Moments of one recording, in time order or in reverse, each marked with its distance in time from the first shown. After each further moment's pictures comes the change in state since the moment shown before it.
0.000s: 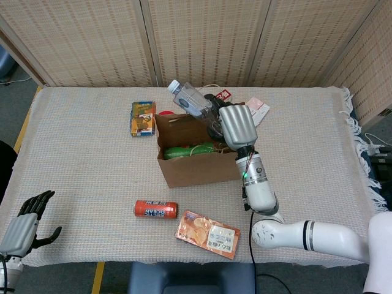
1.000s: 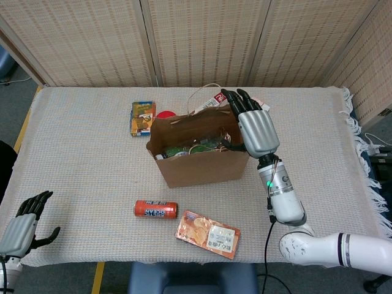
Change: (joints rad) left arm 0.005 -0.001 -0.002 -0.009 -0.018 0.010 0.024; right arm -0.144 0.229 -0.021 -0.262 -0.053 0.001 0.122
